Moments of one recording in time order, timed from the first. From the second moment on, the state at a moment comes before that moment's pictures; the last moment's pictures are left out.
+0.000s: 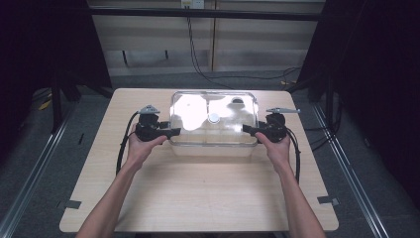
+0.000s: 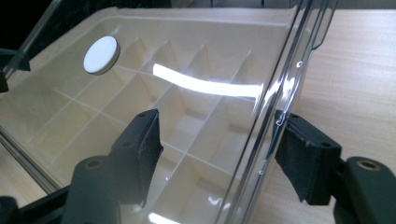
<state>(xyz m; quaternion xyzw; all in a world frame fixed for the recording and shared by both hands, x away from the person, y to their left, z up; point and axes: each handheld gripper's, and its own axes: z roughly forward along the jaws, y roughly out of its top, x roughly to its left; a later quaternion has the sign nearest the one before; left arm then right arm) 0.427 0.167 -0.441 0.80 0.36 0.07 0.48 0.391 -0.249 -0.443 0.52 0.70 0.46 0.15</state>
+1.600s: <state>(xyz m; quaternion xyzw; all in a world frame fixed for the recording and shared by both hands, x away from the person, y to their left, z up) 0.407 0.176 -0.425 0.78 0.35 0.11 0.50 0.368 -0.264 -0.428 0.51 0.66 0.53 0.15</state>
